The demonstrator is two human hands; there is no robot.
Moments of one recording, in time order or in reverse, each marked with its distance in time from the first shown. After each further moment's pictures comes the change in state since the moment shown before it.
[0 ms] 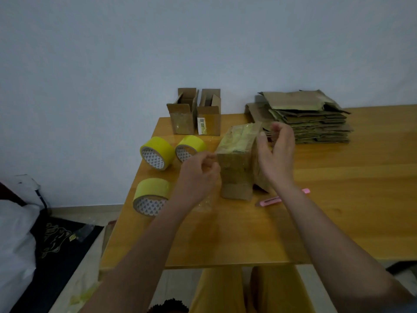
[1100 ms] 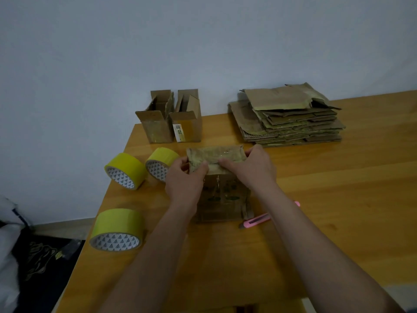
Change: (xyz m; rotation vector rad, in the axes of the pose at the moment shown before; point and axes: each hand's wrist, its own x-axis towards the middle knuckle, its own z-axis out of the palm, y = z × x) left_hand 0.063 -0.003 0.067 -0.292 0.312 -0.405; right_hand 0.039 0.024 0.014 -0.286 -0.362 0.414
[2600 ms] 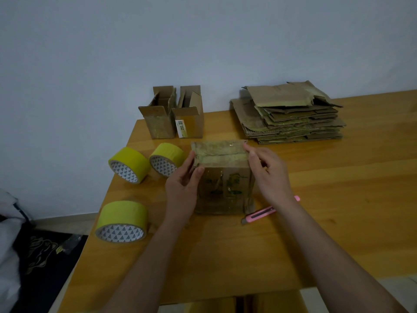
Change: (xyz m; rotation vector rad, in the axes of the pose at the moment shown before) left_hand -0.013 -0.031 -0.025 -0.115 -0.199 0.343; right_hand -0.009 0.056 0.000 0.302 0.133 -0.550
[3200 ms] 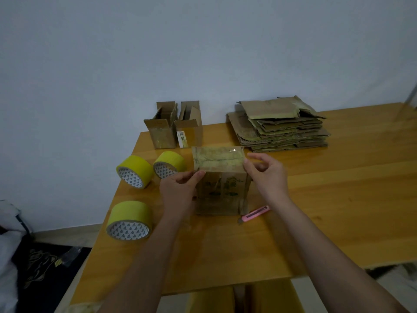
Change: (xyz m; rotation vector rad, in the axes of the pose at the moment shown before) left_hand -0.008 0.024 -0.010 0.085 0.124 -0.088; right_hand -0.012 -0.034 -0.019 0.186 0.058 0.293
